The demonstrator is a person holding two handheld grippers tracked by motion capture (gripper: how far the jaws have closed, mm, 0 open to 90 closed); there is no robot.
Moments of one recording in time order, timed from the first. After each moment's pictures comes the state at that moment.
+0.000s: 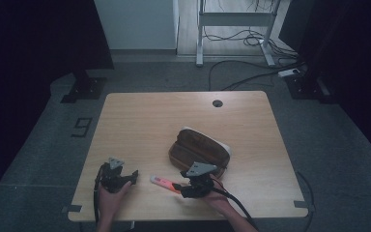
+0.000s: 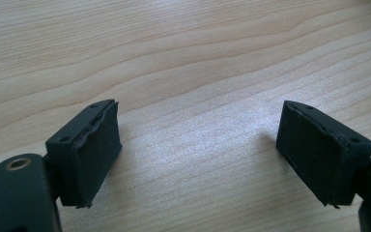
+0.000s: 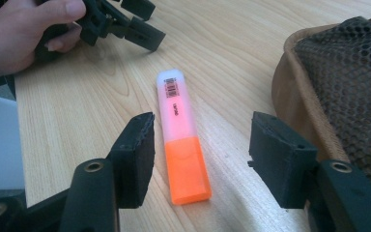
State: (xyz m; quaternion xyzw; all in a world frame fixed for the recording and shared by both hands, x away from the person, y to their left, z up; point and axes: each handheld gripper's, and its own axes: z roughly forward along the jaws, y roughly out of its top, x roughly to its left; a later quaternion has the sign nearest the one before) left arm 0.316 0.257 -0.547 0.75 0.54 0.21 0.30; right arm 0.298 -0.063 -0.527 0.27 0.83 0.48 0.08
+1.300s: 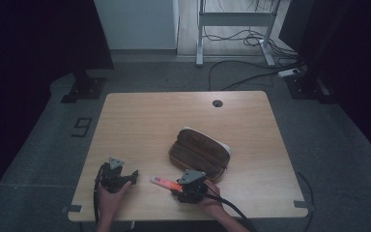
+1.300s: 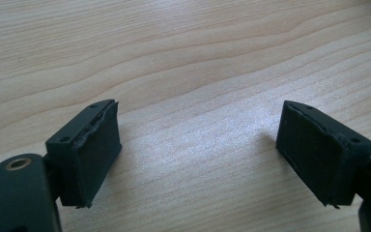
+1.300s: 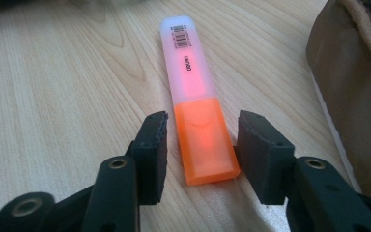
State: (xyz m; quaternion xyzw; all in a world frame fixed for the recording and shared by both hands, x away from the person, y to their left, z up) left arm 0.316 0.257 -0.547 0.75 0.54 0.21 0.30; right arm 0.290 -0.044 -0.552 0.26 0.87 0.42 0.10
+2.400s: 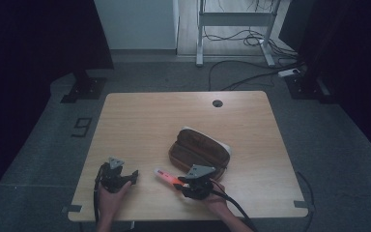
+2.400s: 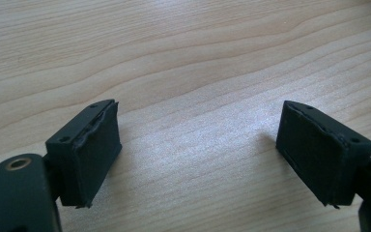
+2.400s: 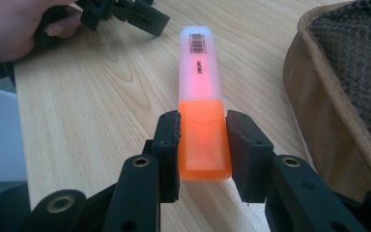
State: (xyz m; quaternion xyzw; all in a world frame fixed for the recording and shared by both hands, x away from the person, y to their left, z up) left arm 0.317 0.257 -0.547 0.75 0.54 0.21 0.30; right arm 0.295 -0.063 -0.534 0.27 0.84 0.47 0.07
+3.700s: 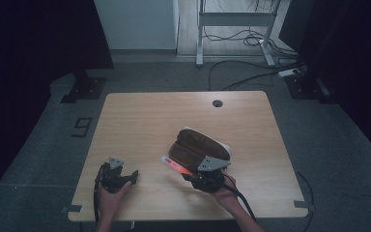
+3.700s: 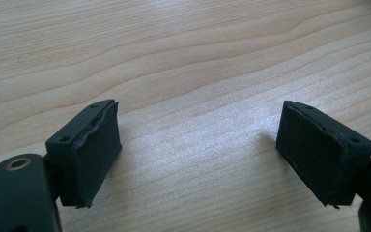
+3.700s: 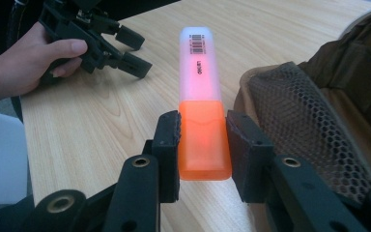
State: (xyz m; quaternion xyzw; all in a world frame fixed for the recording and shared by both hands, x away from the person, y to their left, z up) left arm 0.317 0.257 -0.547 0.75 0.54 0.21 0.30; right arm 0.299 -0.095 -0.494 0.27 0.81 0.50 0.11
